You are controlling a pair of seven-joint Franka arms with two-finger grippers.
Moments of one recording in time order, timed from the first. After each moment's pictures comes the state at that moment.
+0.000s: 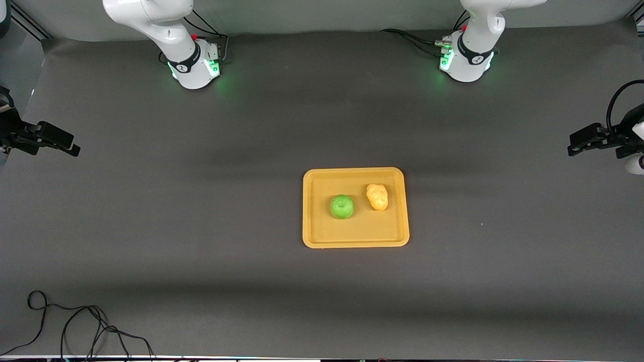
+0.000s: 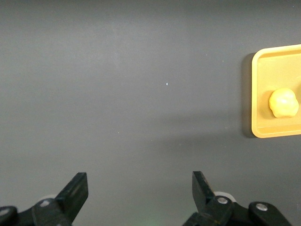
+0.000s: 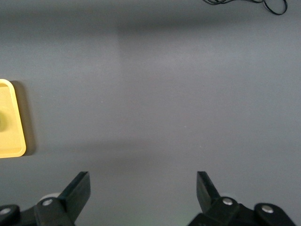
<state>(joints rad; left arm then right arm) 0.05 0.07 -0.02 -1.54 0.02 1.55 0.12 0.11 0.01 -0.16 -1.54 0.02 1.55 0.04</state>
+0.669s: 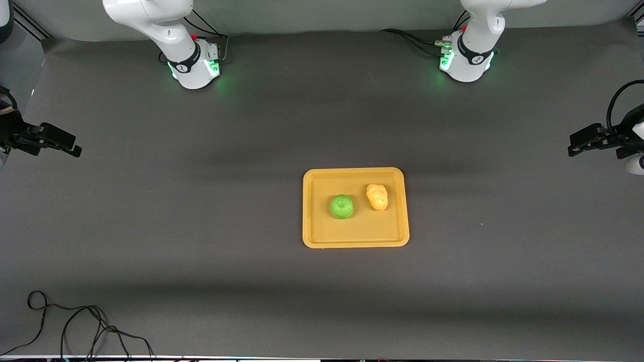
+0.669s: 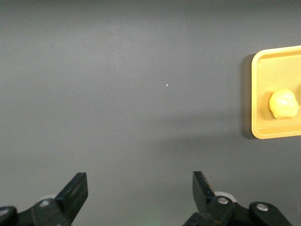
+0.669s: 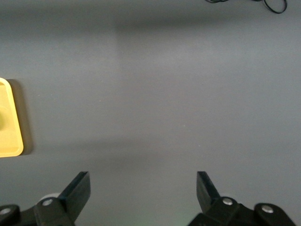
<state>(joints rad) 0.05 0.07 -0.02 -1.54 0.02 1.56 0.12 0.11 0.02 -0.16 -1.55 0.01 1.55 0.04</state>
